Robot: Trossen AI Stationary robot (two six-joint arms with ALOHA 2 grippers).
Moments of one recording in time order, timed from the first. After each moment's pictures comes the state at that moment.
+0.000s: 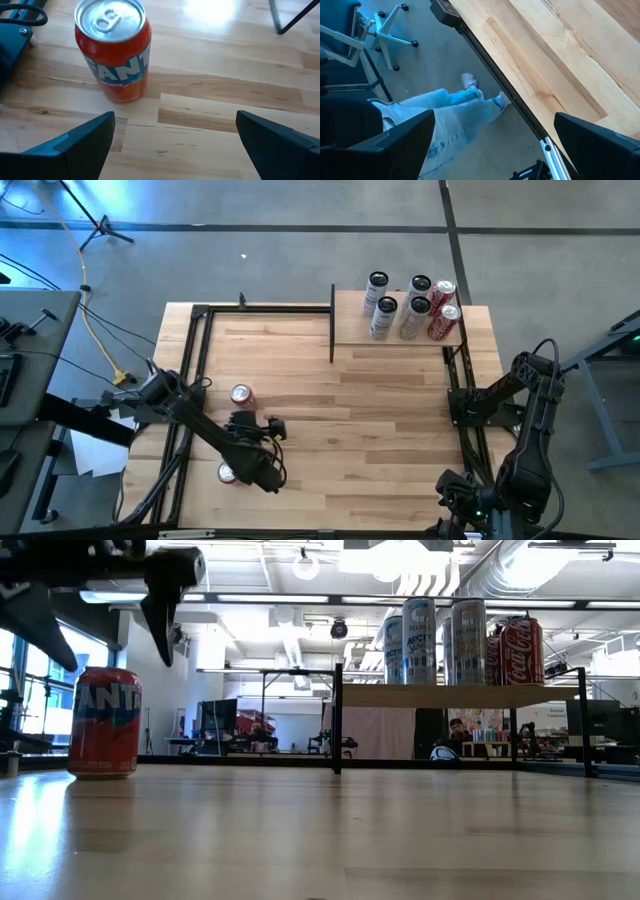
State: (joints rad) left arm -0.64 1.92 1.42 -1.57 -0.62 -2.53; right arm 1.17 1.57 1.49 -1.02 0.36 1.83
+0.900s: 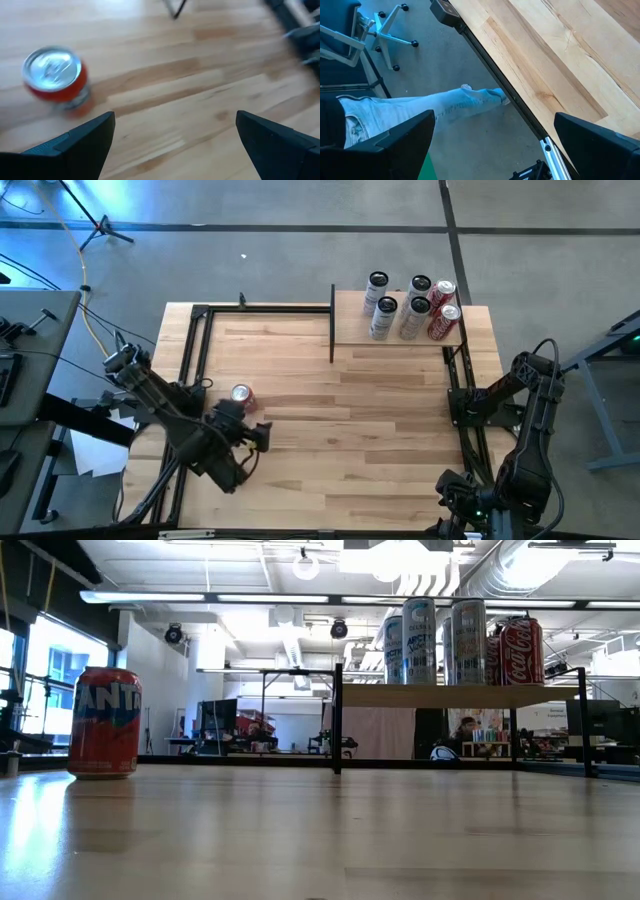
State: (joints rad) left arm -0.76 1.57 1.39 -1.43 -0.78 -2.10; right arm 1.17 1.57 1.49 -1.02 0.36 1.83
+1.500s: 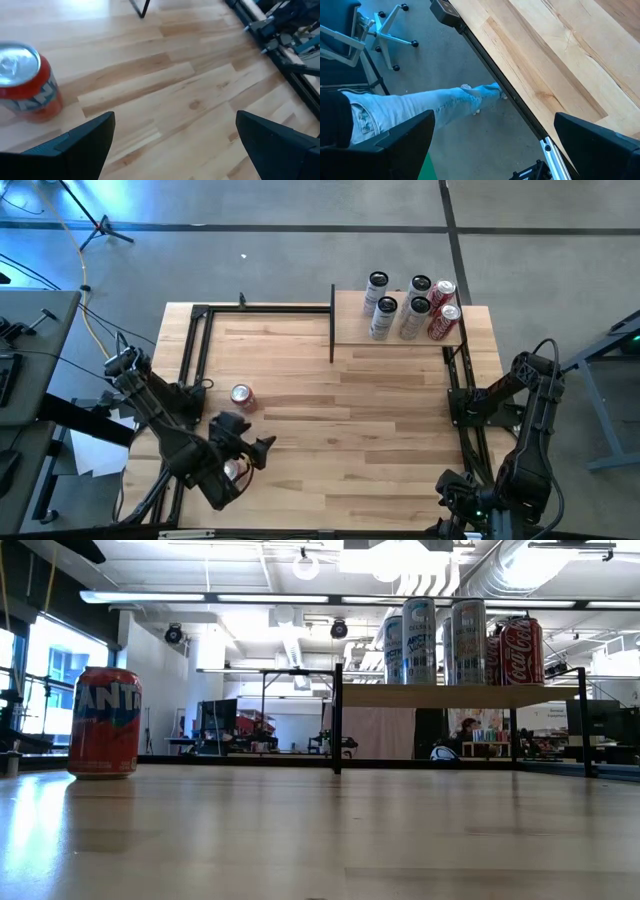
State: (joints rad) left arm -0.84 1.59 1.39 -1.32 -0.89 -2.04; right arm 1.17 1.57 1.49 -1.02 0.36 1.83
